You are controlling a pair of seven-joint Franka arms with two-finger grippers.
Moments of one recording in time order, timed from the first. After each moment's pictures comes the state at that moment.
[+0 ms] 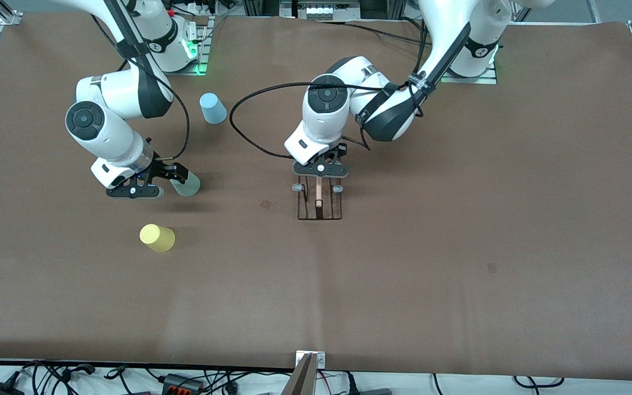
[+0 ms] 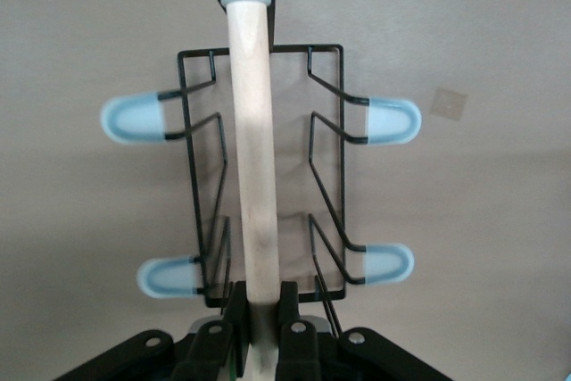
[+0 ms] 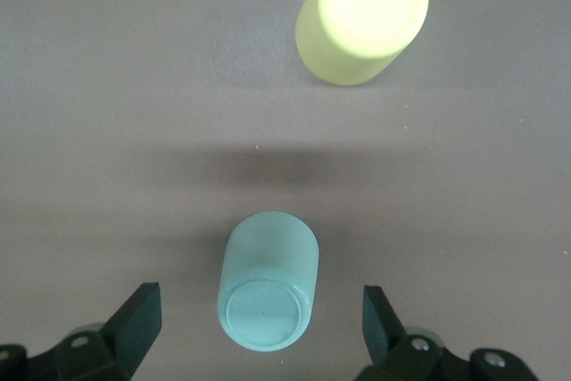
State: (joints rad) left arm -0.58 0.59 -0.27 -1.50 0.02 2.06 -0.81; right arm 0.20 0.19 0.02 -2.21 0.00 2.35 0.20
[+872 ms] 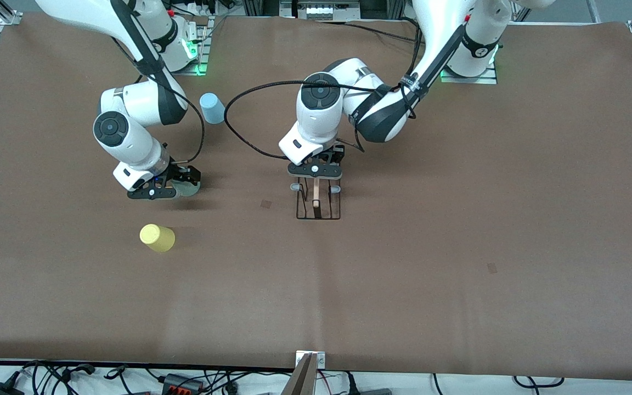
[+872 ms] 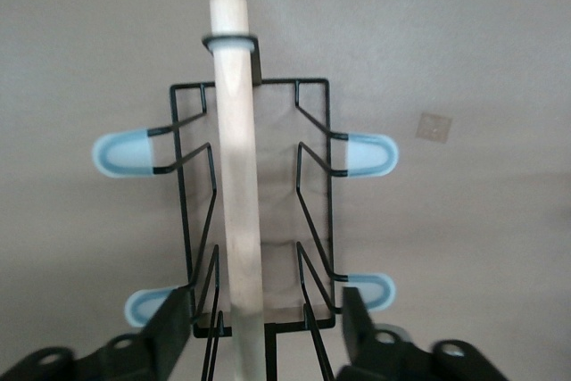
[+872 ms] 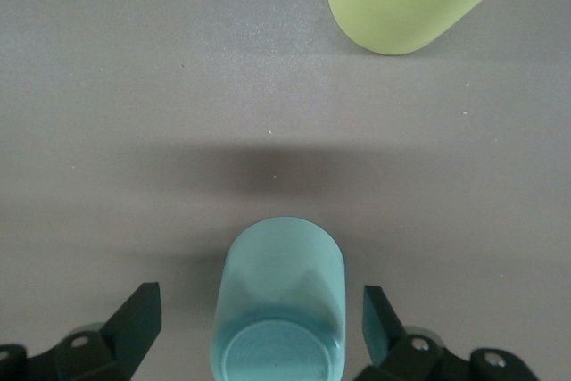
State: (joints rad) left arm -0.59 0.60 -0.27 -1.47 0.07 2.07 -0.82; right arm 0.20 0.27 0.04 -2.27 0.00 2.51 0.20
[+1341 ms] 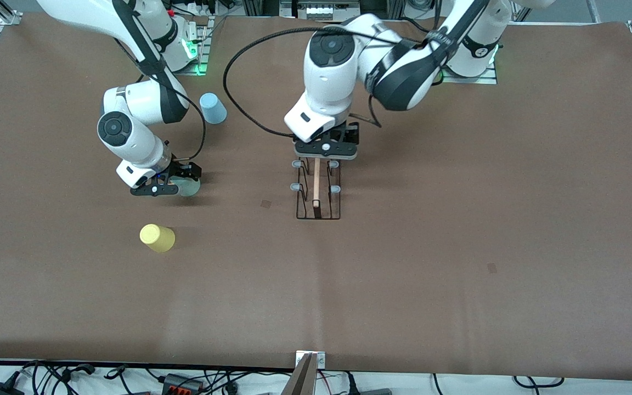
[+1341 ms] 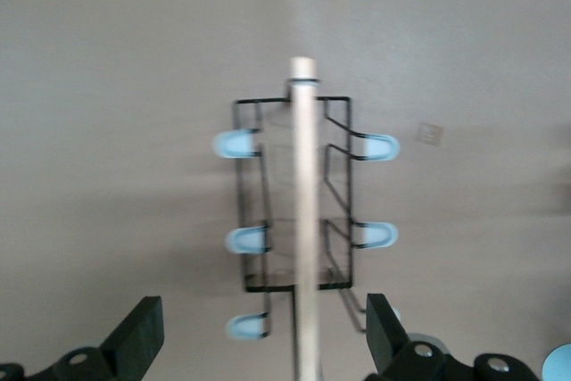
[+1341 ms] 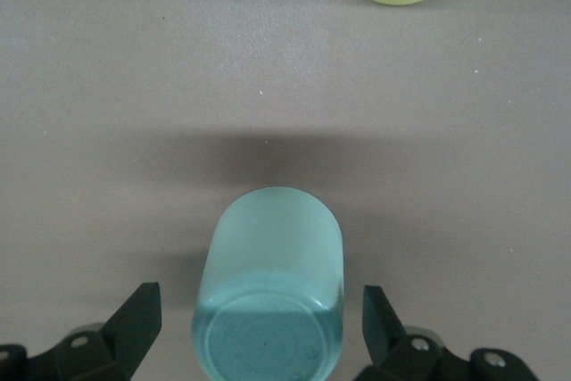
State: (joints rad) left arm -0.56 0.43 -0.26 -1.45 0.08 1.87 -0.80; right arm 0.20 0.27 0.04 -2.31 0.00 2.51 0.20
